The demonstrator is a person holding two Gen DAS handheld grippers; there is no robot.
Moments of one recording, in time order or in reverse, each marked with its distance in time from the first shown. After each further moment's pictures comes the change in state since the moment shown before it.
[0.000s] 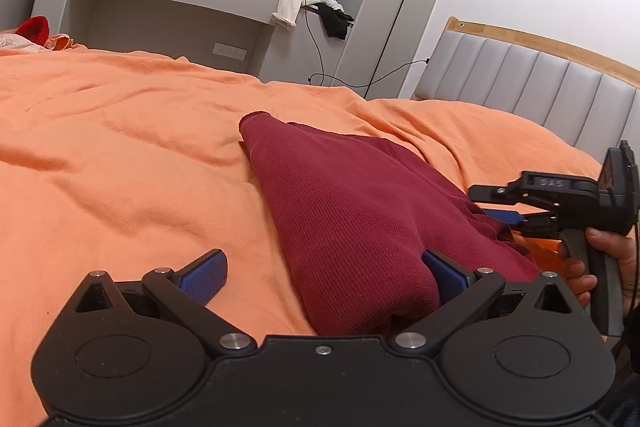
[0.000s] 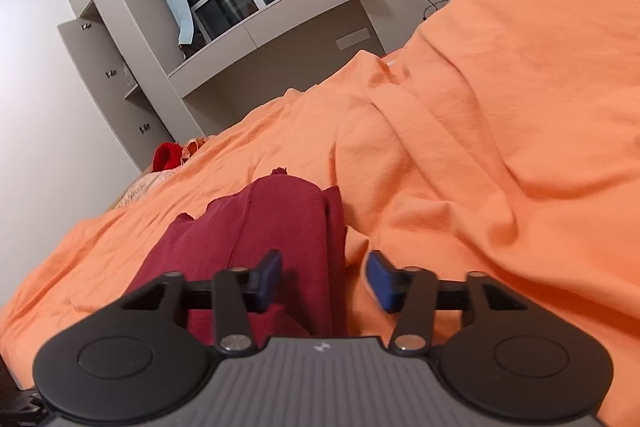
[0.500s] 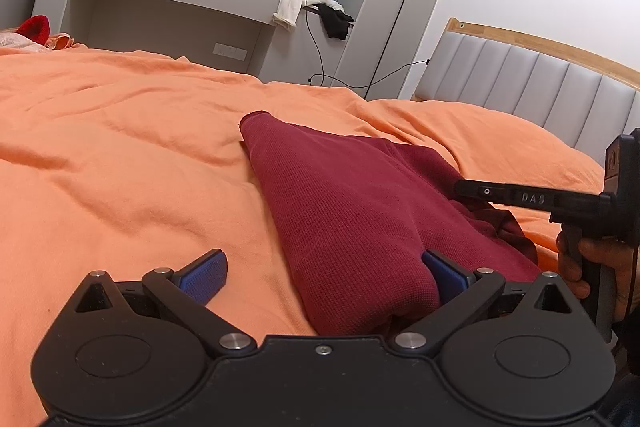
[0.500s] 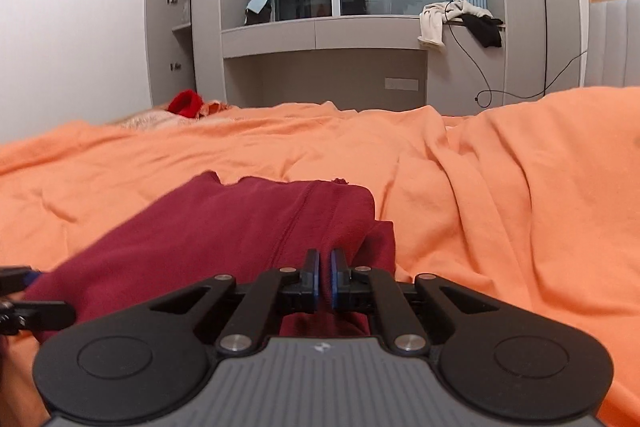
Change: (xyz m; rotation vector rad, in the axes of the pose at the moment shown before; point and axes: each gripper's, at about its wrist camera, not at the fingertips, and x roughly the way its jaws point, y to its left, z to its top) left arm -0.001 0.001 -0.001 -0.002 -0.002 0.000; right arm -0.003 0.070 -0.019 -0.435 -0.059 -0.103
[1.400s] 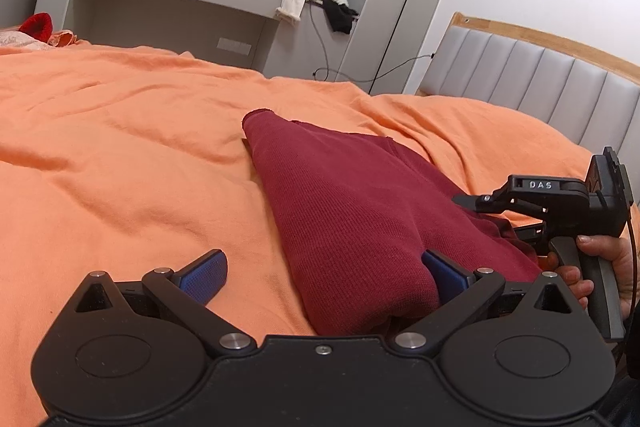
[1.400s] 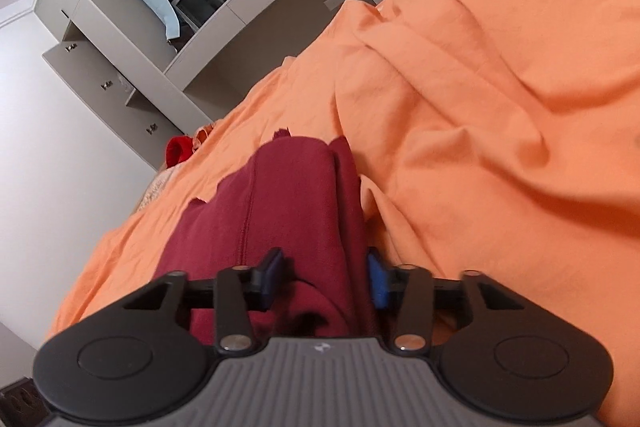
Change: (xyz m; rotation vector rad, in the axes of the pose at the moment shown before) left arm -0.001 -0.003 0.006 -0.002 0.030 0.022; right arm 0.032 -0.081 -0.032 0.624 0.168 0.201
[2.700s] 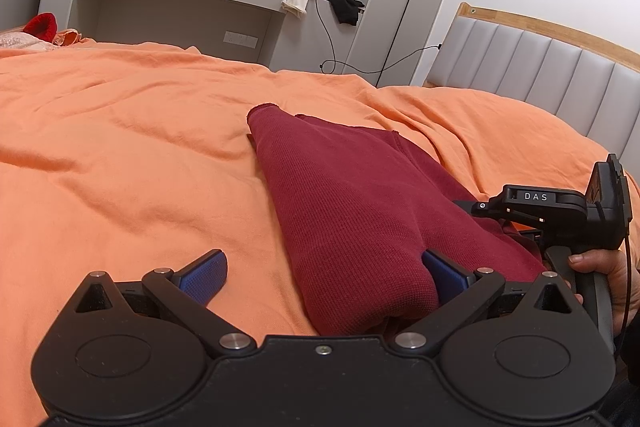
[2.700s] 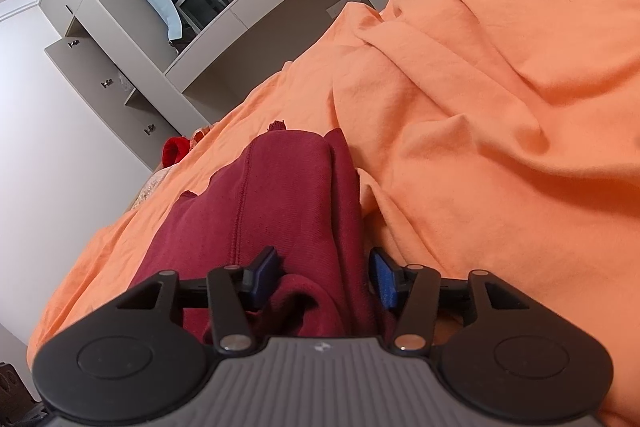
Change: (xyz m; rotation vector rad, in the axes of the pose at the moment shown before) left arm -0.001 -0.005 0.004 0.008 0.024 0.027; right arm 0.004 0.000 -0.008 -0.021 -0.027 -0.009
